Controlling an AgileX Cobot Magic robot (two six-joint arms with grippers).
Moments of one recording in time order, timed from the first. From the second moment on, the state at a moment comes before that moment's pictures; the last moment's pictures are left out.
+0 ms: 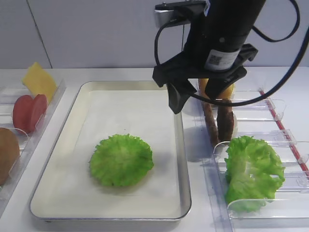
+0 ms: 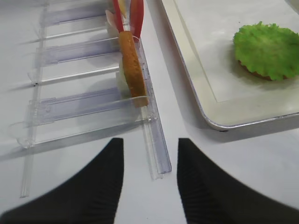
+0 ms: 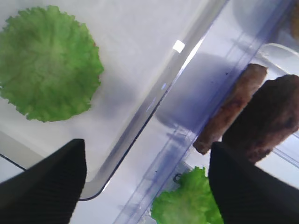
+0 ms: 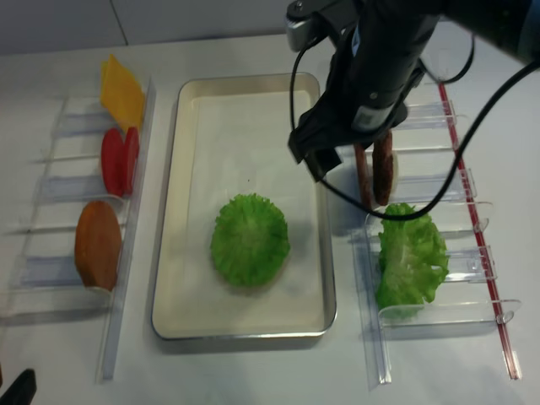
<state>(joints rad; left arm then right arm) -0.10 -0.02 -0.49 0.00 1.18 0.03 0.59 1.65 -1.46 0.10 1.22 0.01</state>
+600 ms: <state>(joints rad) -0.10 -0.02 -0.49 0.00 1.18 0.03 0.59 1.43 -1.39 0.06 1.24 0.06</state>
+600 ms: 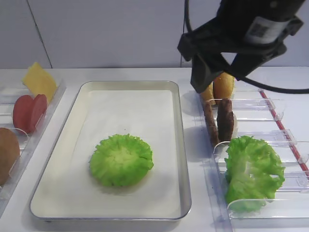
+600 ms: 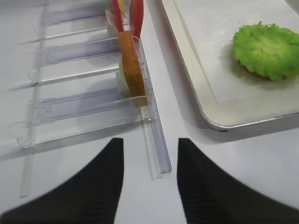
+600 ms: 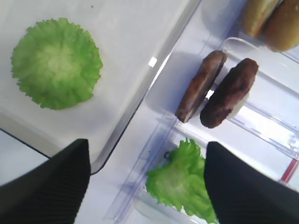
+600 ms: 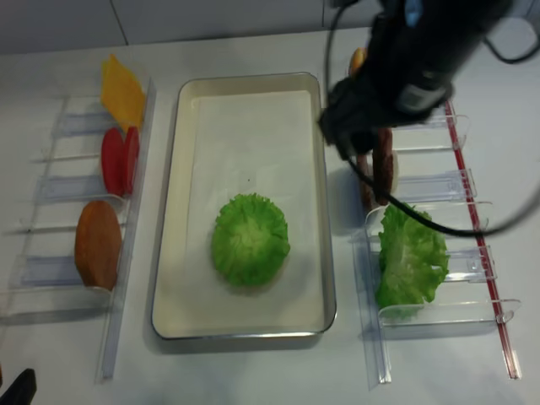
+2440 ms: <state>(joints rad) -0.10 -0.02 -0.49 0.00 1.18 0.03 0.01 0.06 -0.50 0.10 1.17 -0.09</state>
